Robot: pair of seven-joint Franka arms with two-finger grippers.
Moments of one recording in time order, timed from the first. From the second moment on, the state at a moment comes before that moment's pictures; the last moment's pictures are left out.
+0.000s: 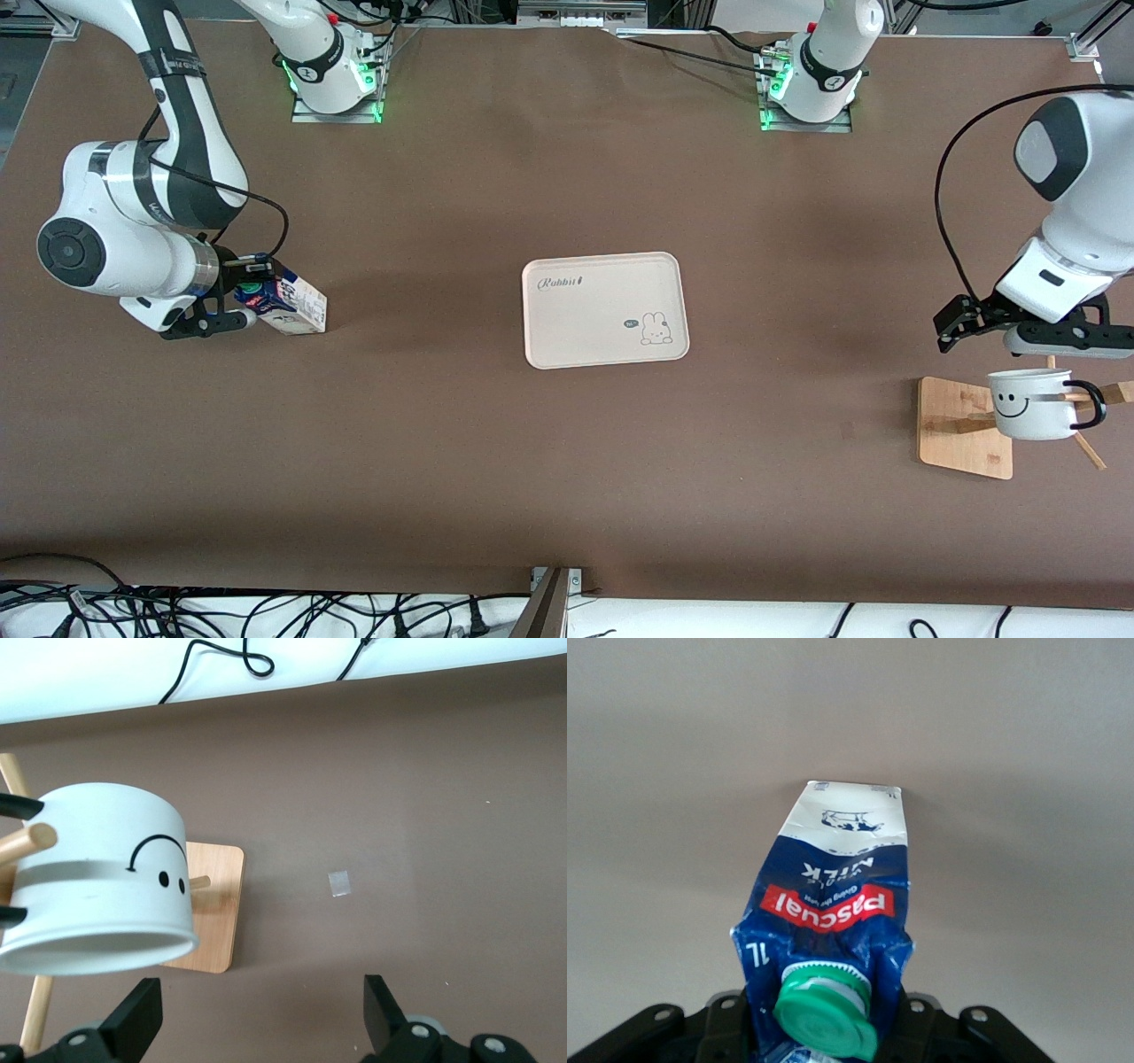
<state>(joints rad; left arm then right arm) 0.09 0.15 -0.03 -1.94 0.09 2.38 0.08 0.10 0.26 -0.06 -1.91 0.02 1.90 -0.11</state>
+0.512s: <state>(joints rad) 0.10 0.23 -0.02 -1.94 0.16 2.55 0.08 0.16 0.22 0.07 -1.71 0.02 1.85 0.04</state>
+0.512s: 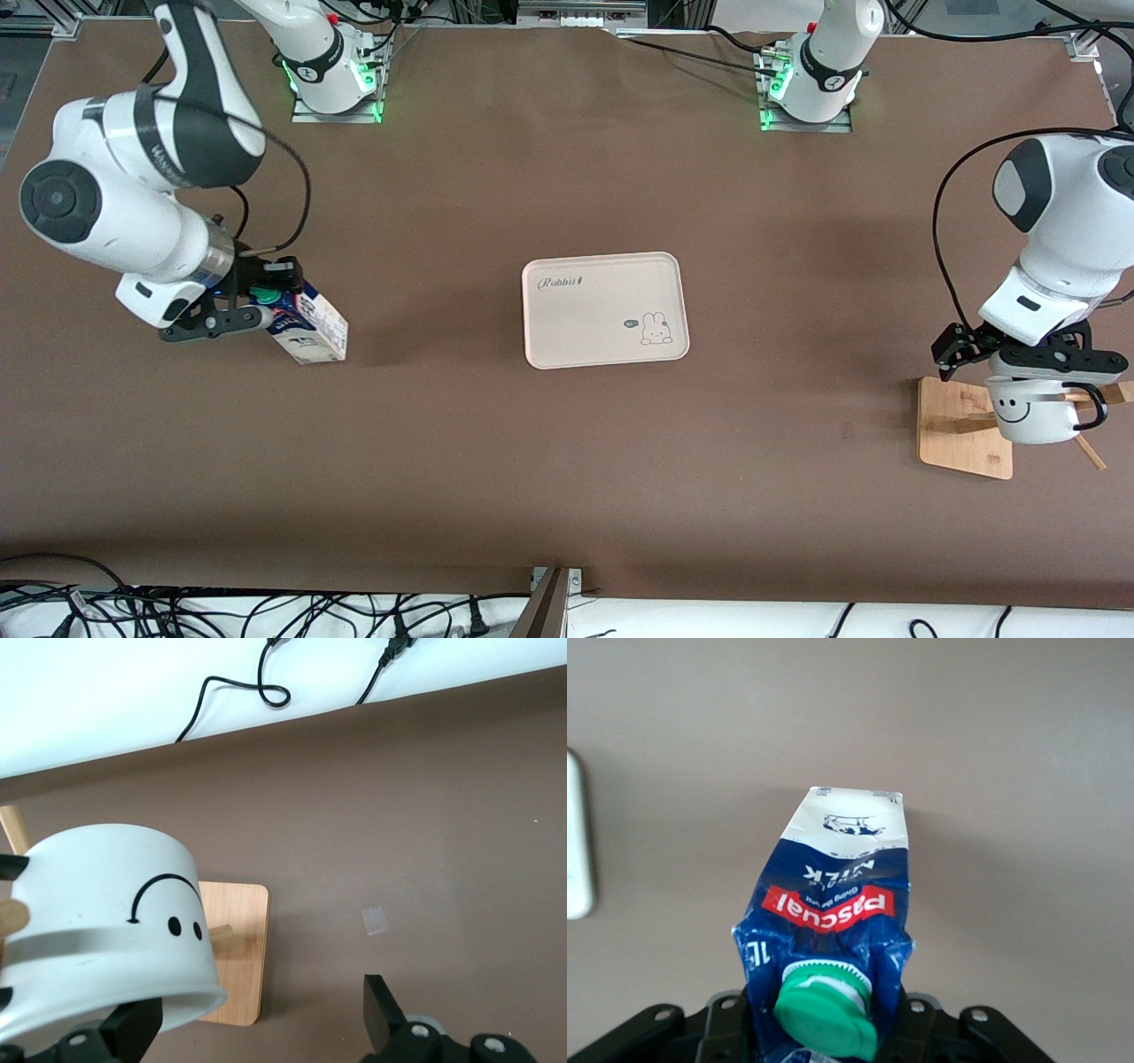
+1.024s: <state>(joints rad) 0.12 0.24 0.00 -1.94 0.21 2.59 0.13 0.35 0.31 0.08 -1.56 0.11 1.84 0.36</state>
